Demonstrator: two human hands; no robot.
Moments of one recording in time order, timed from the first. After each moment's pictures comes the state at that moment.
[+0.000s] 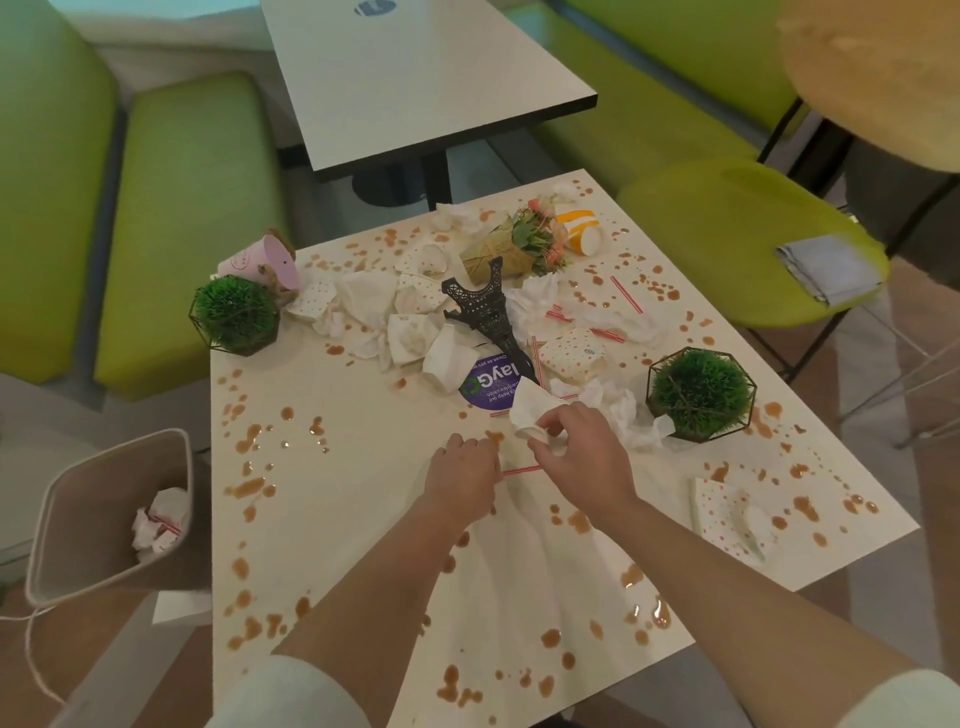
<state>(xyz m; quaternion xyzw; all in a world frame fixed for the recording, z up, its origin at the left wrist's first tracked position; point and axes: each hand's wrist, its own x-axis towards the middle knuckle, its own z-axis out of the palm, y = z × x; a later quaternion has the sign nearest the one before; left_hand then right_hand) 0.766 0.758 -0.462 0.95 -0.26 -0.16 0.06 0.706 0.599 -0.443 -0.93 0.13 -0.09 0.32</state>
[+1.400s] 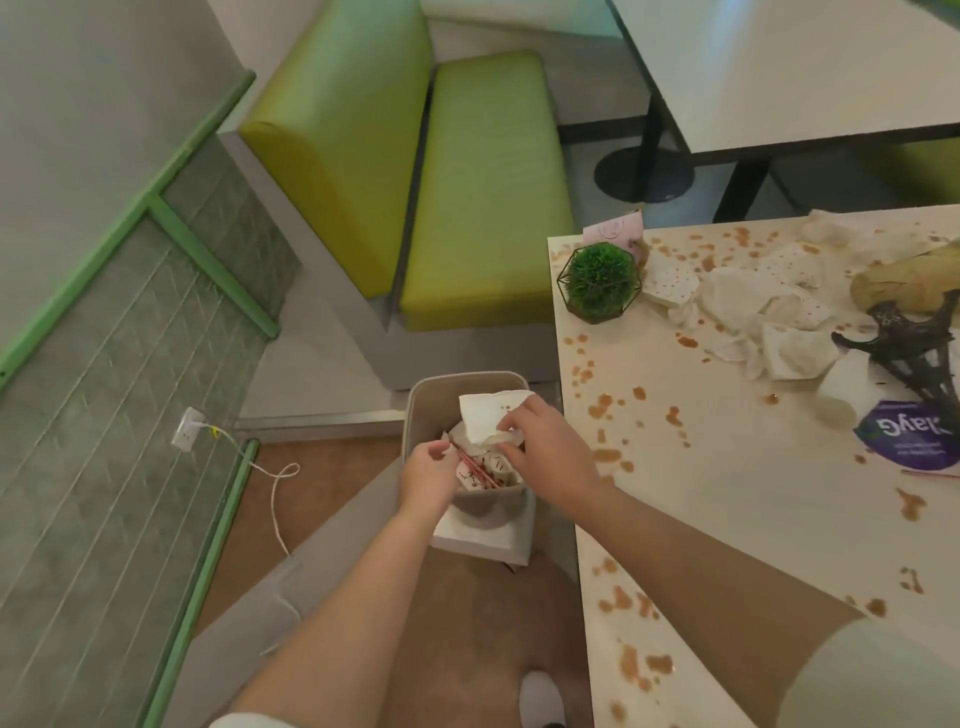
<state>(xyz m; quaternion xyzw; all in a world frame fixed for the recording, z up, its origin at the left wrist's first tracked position) 0.796 1.217 -0.458 0.77 0.35 -0.09 0.52 0.821 1.052 -0.432 -0.94 -0.14 0.05 0.30</state>
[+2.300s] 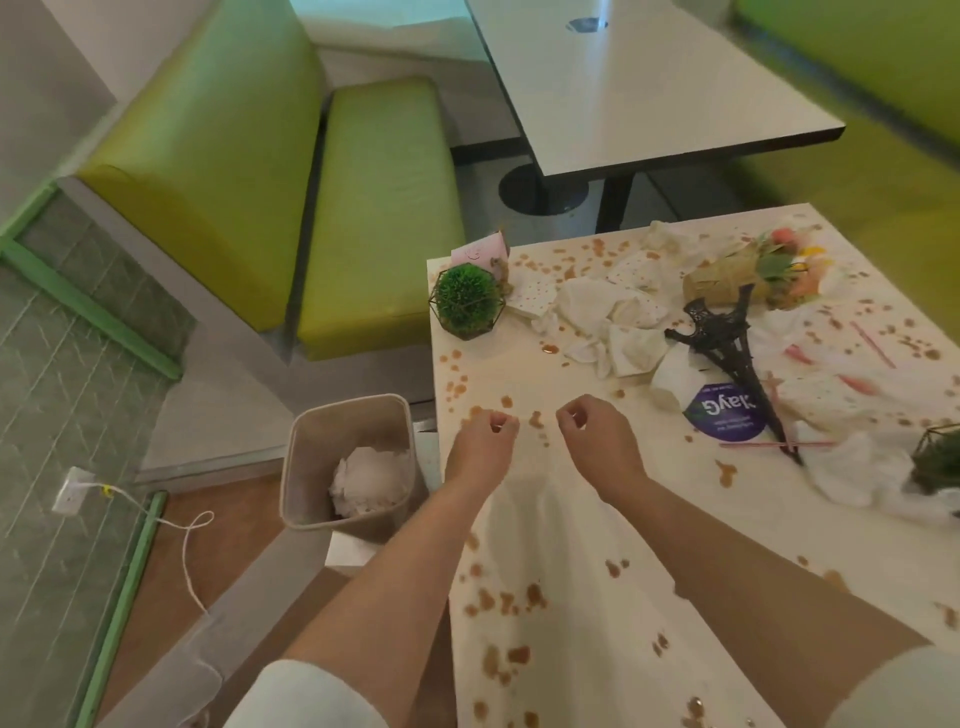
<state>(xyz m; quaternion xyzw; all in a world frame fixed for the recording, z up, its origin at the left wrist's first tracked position) 0.832 1.009 -0.416 0.87 0.13 -0.16 0.45 0.814 0.857 -0.412 -0.89 0.16 0.02 0.42</state>
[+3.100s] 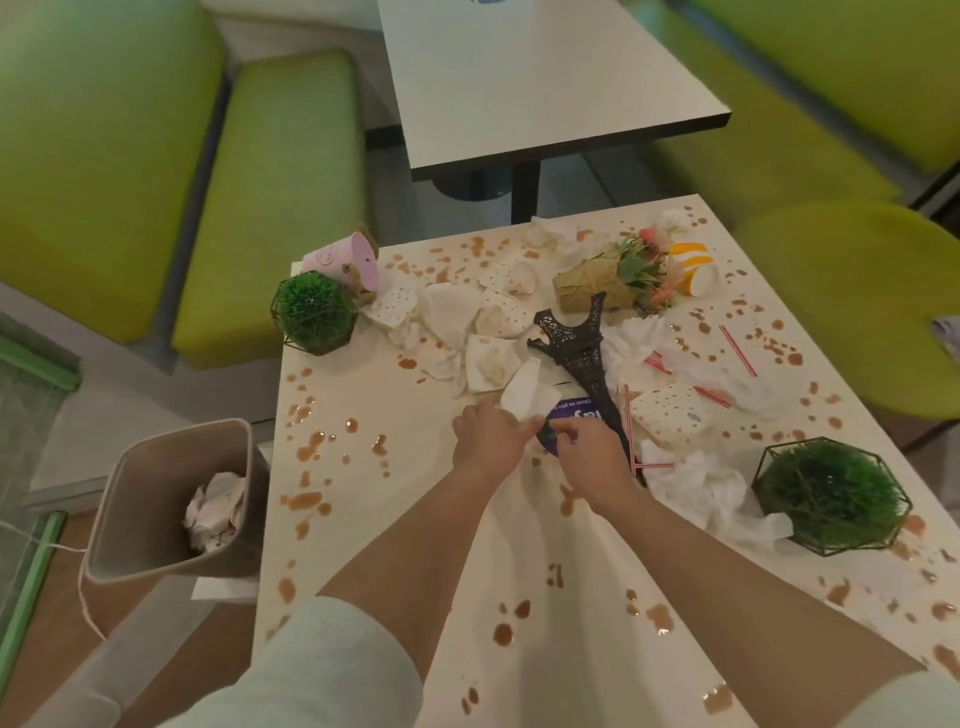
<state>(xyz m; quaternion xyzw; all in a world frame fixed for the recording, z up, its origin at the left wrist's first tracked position) 0.873 0.776 -0.449 0.92 0.10 -0.20 0.34 0.825 0.652 -0.441 -0.89 0.20 0.09 0.41</state>
